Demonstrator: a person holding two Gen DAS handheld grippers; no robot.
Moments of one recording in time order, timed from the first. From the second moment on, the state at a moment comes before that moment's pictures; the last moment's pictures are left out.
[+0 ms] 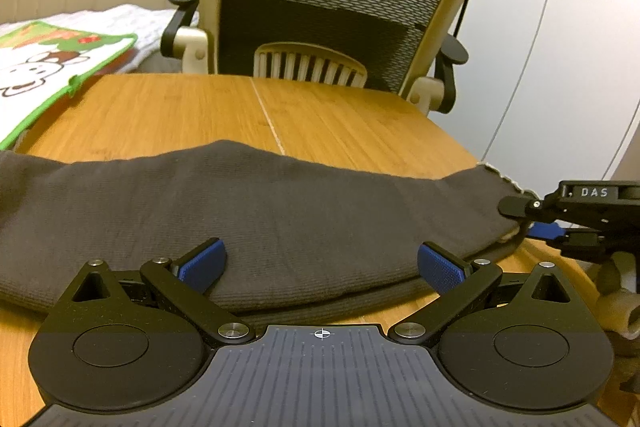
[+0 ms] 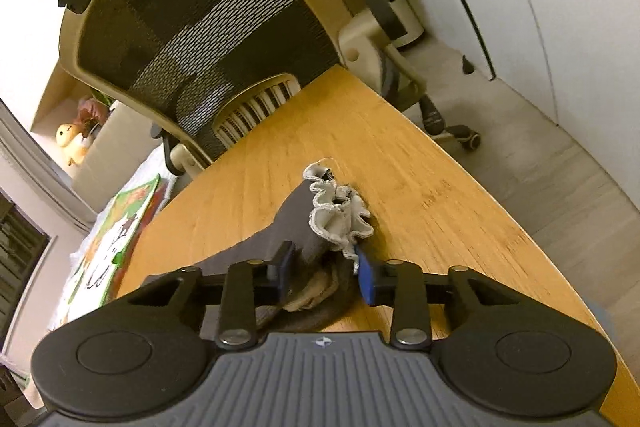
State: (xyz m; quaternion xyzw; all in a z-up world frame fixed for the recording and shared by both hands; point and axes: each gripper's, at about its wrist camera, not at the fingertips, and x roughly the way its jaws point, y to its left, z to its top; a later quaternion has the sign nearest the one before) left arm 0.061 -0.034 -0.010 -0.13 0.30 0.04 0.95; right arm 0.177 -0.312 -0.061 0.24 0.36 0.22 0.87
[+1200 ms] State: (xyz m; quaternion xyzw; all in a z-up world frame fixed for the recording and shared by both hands) left arm 0.159 -0.067 0.008 -0.03 0.36 0.03 0.93; right arm 0.154 -0.301 -0.033 0.10 0.31 0.34 0.88
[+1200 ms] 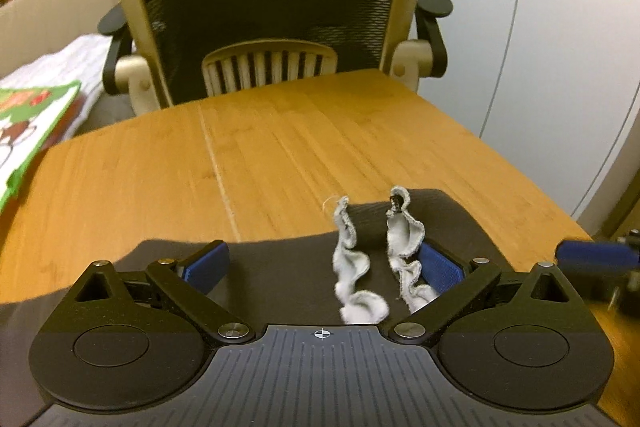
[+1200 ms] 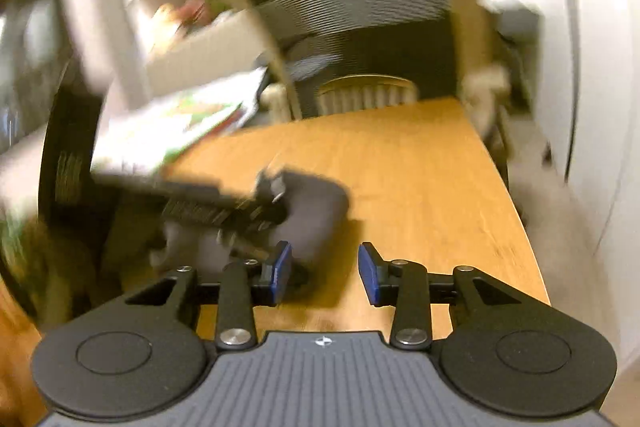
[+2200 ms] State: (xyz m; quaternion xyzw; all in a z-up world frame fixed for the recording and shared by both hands) left arm 0.125 -0.030 0.039 -0.18 0.33 -0.03 0.93; right arm 0.089 -0.127 -0.043 -0.31 0.17 0.30 0.89
